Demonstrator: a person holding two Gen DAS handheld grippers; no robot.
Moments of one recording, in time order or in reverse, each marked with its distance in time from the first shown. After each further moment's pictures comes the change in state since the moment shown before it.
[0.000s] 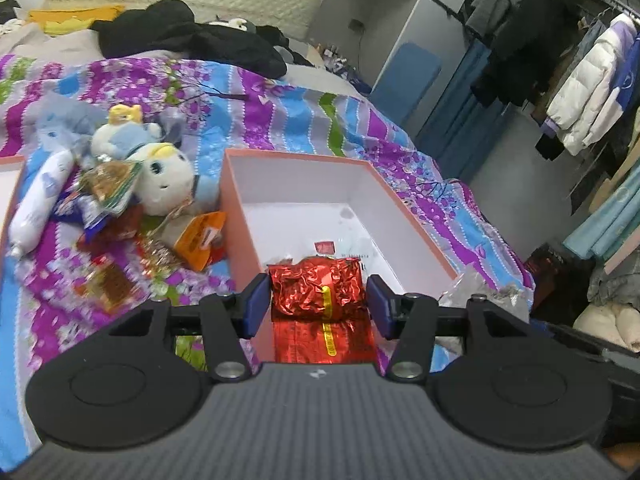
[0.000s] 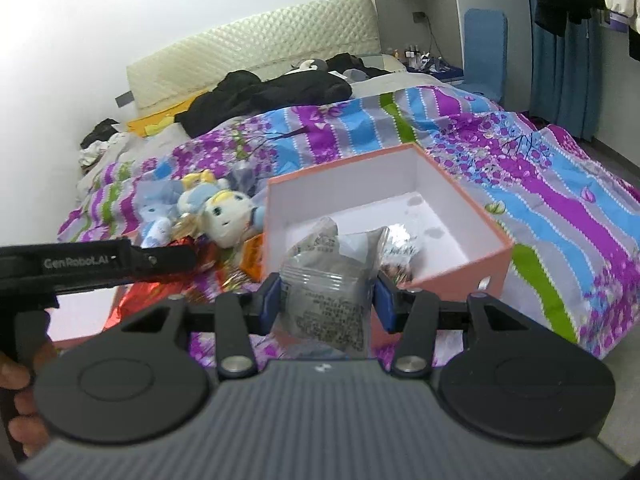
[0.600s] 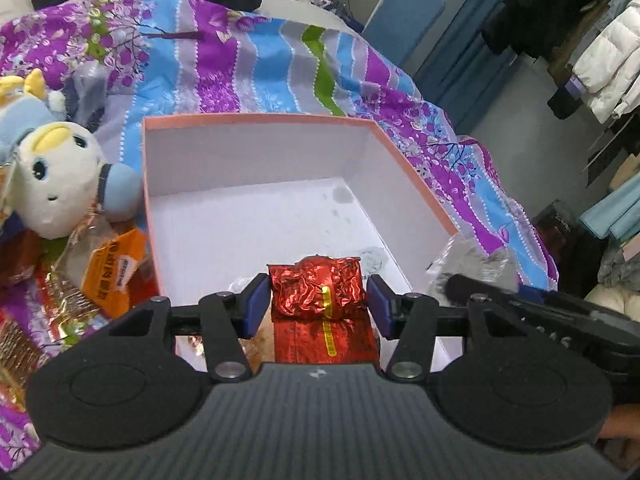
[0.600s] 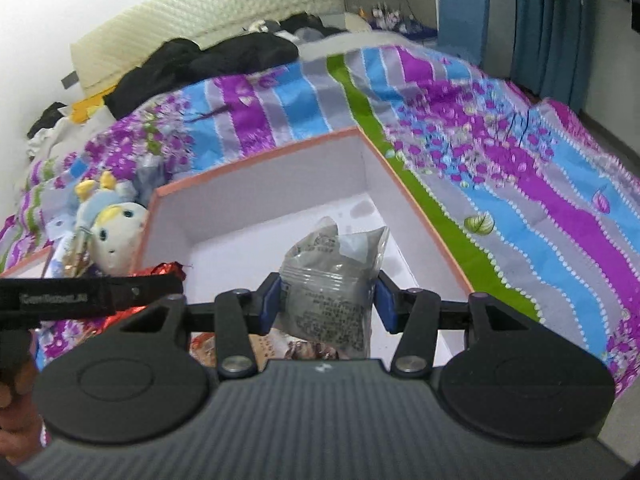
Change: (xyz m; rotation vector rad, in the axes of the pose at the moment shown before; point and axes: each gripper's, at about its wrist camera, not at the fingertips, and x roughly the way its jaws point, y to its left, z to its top) left arm 0.216 0.000 0.066 0.015 0.189 -0.044; right arm 0.163 -0.084 0.052 0.048 0.140 -0.072
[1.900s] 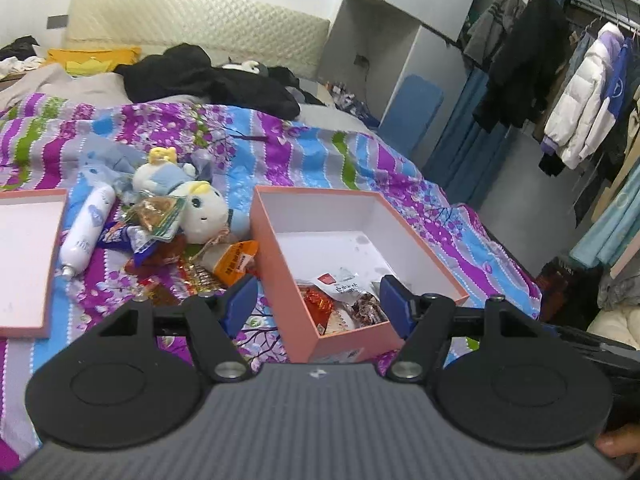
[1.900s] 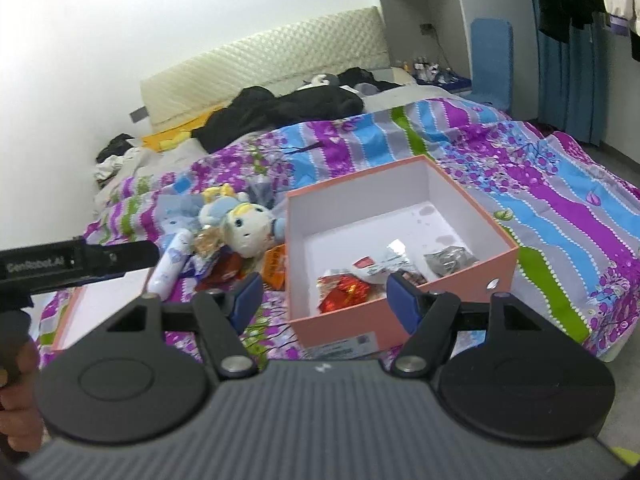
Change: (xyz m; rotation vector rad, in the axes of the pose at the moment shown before) left arm -0.299 -0.005 -0.159 0.021 -0.324 0.098; right arm -0.210 0.089 -0.111 -0.041 -0.193 0.142
